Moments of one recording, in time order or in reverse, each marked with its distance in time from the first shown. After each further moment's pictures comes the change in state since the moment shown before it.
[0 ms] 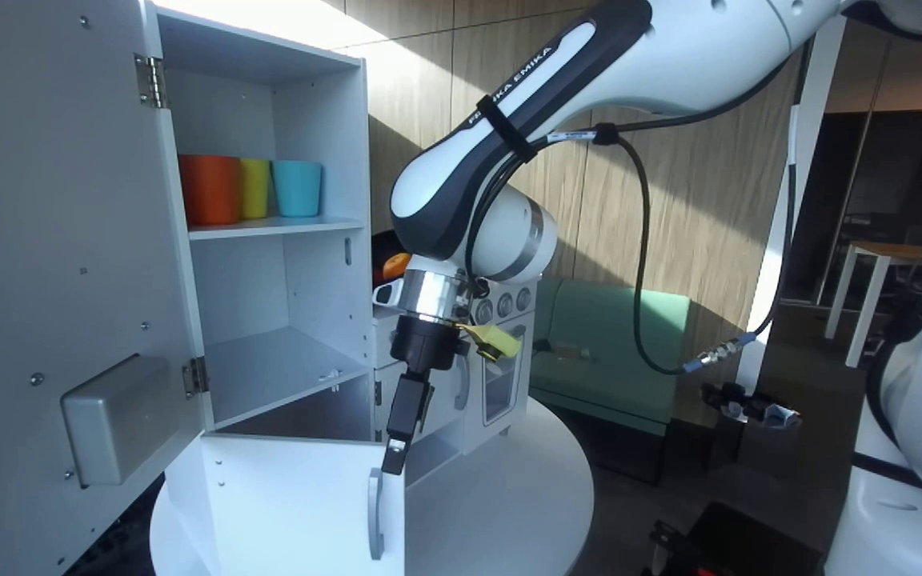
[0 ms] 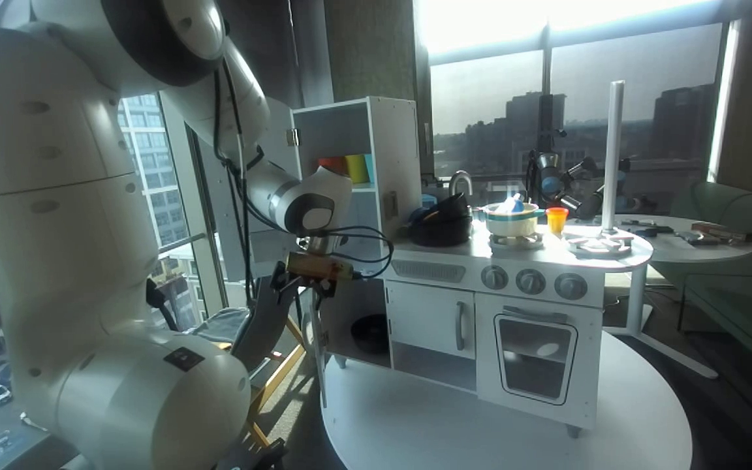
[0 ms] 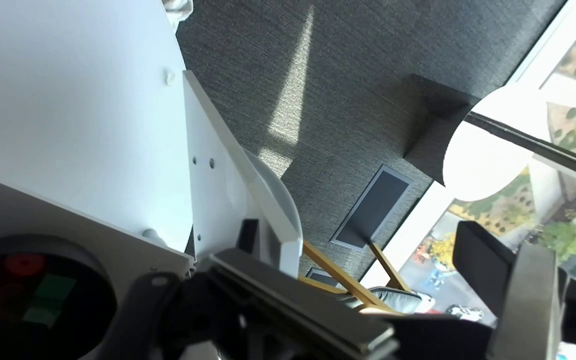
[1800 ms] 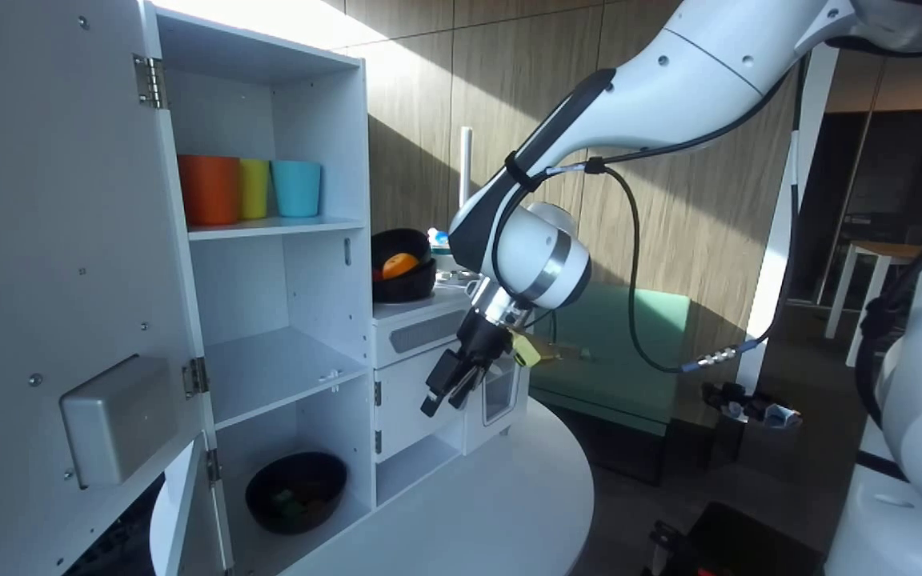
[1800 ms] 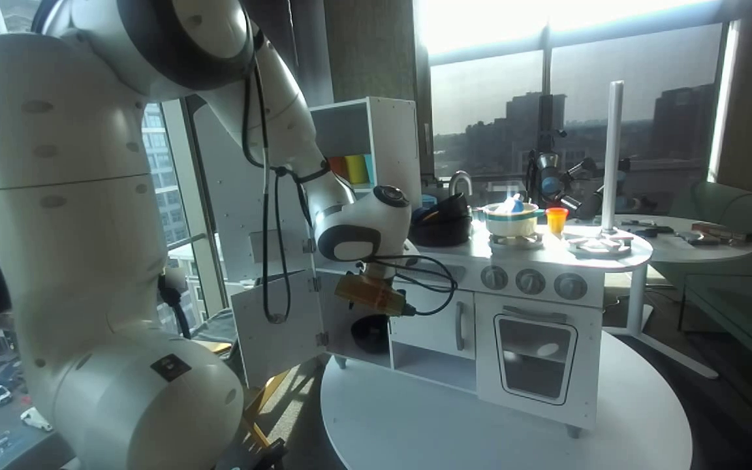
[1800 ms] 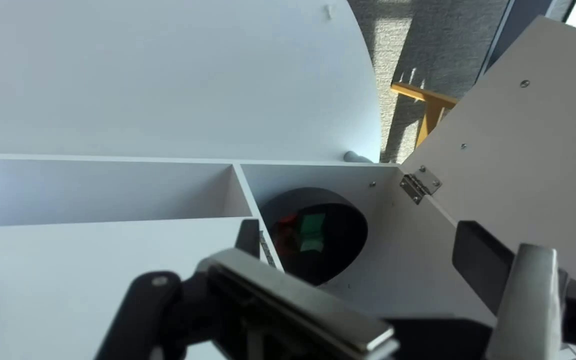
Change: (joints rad) arm -0.123 0.064 -0.134 -0.067 0.326 0.332 -0.117
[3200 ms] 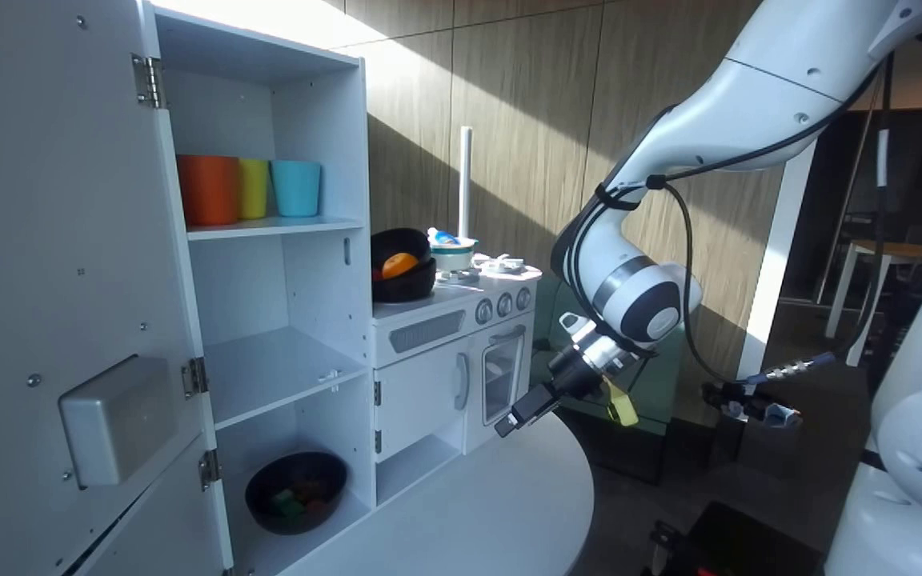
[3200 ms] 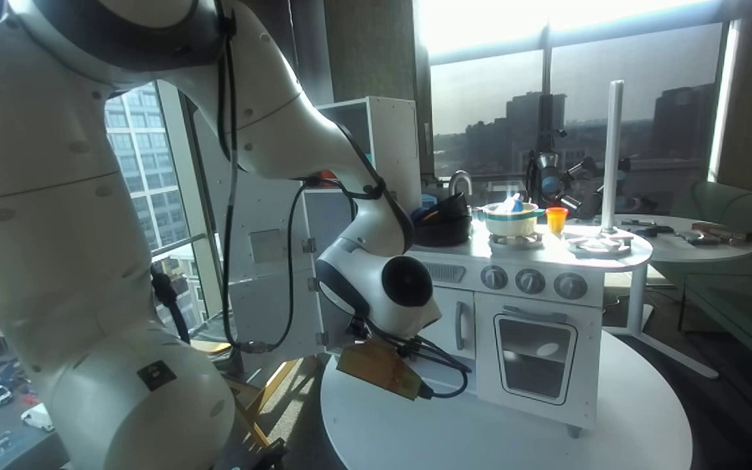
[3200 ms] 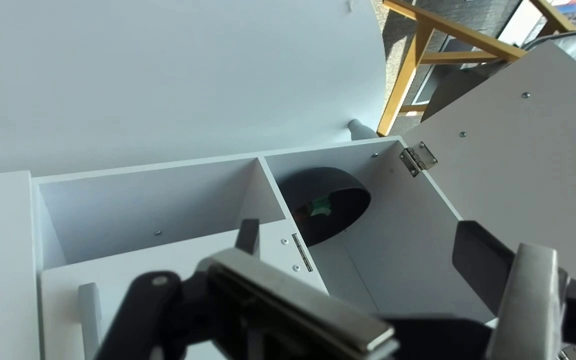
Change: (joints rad) arm -0.108 -0.112 -0.139 -0.256 0.676 -0.120 -0.864
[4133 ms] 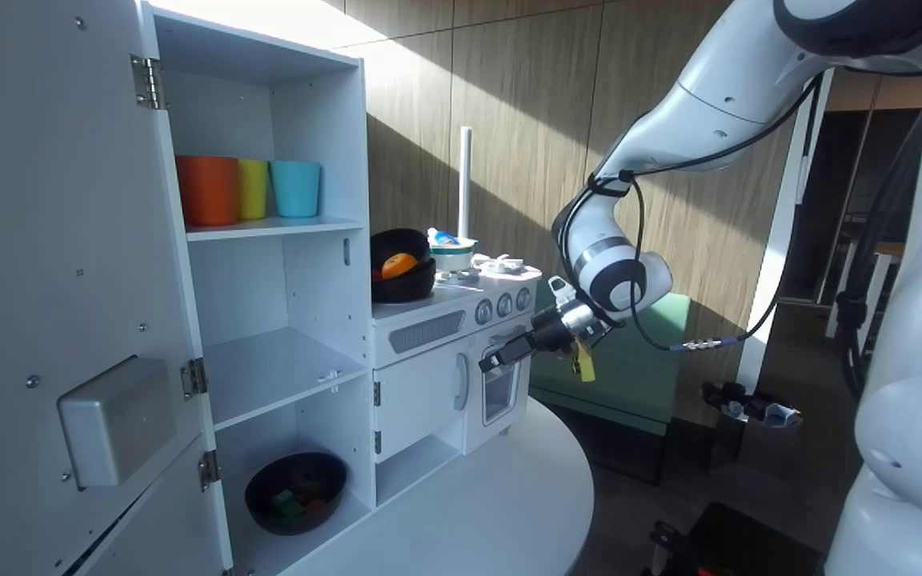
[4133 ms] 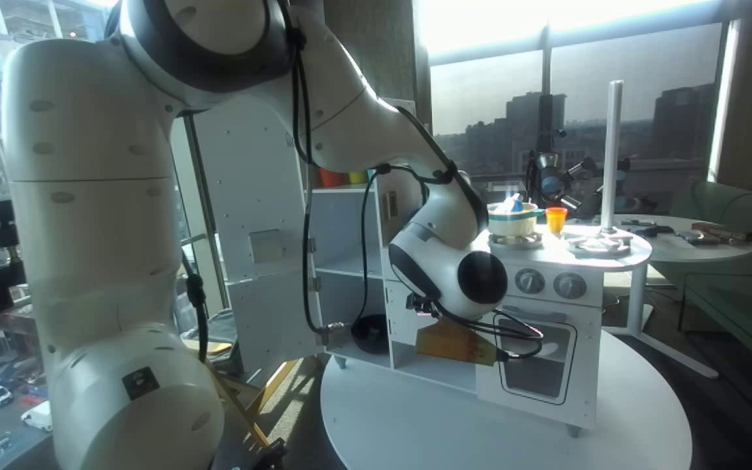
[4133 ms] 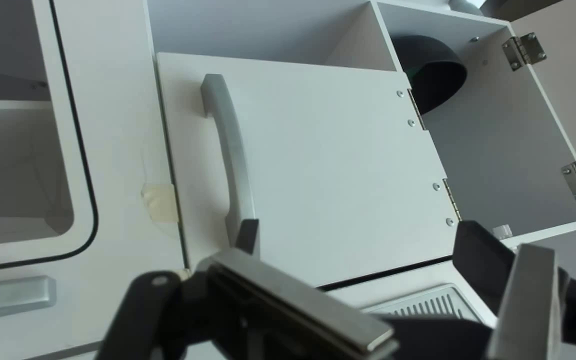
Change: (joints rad) arm -0.116 0.209 -0.071 0.315 0.064 -0.167 -0.284
